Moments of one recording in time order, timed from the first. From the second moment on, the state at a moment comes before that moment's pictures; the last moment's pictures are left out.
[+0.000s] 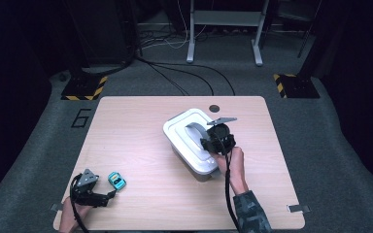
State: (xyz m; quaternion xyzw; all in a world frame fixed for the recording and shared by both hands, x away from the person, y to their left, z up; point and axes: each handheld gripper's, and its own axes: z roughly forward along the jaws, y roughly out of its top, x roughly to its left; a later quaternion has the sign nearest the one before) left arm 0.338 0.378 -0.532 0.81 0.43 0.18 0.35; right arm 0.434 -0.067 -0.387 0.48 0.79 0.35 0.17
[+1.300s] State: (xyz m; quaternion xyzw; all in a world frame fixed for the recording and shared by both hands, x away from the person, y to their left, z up) left arm 0.339 0.379 -0.531 0.82 0.42 0.18 0.34; right arm 0.421 -0.035 -0.389 0.44 0.81 0.37 0.15
